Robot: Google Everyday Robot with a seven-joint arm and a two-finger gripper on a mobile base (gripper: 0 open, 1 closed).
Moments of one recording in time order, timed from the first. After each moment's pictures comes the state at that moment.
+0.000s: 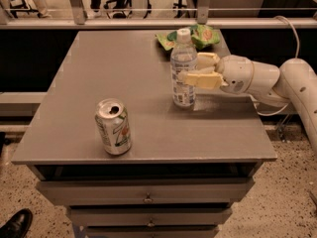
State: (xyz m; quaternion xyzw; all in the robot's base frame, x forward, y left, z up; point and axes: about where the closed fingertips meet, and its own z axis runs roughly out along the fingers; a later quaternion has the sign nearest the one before) arm 0.585 -0.093 0.925 -0.44 0.48 0.47 0.59
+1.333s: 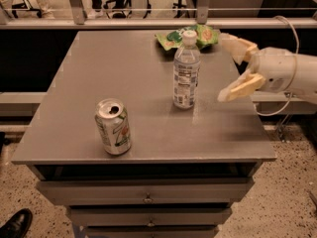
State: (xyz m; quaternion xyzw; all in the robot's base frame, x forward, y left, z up) arm 0.540 -0.146 0.962 -0.46 0.51 0.42 0.60
